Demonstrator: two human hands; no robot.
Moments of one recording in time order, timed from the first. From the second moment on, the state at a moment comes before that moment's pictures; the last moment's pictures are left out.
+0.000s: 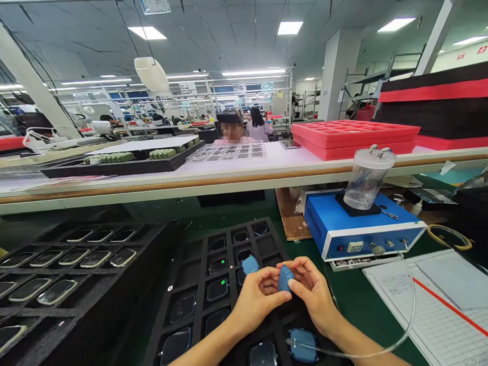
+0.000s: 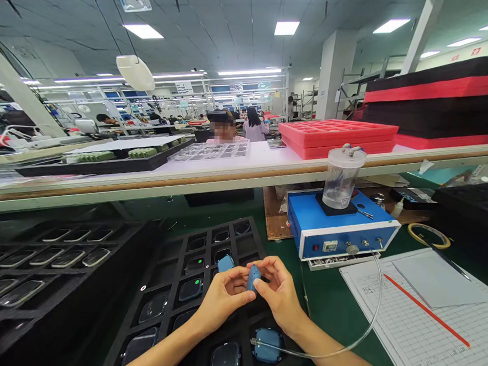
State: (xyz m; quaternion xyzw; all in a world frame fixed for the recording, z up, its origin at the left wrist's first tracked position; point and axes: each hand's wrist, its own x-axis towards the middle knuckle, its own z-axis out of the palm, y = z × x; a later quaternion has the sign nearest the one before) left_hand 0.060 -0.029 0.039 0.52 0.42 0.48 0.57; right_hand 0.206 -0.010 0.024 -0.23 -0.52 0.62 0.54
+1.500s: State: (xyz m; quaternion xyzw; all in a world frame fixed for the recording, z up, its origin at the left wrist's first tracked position) left_hand 0.059 -0.040 0.046 0.81 0.54 0.17 0.16; right_hand 0.197 0.004 0.024 -0.38 -0.62 0.47 0.49
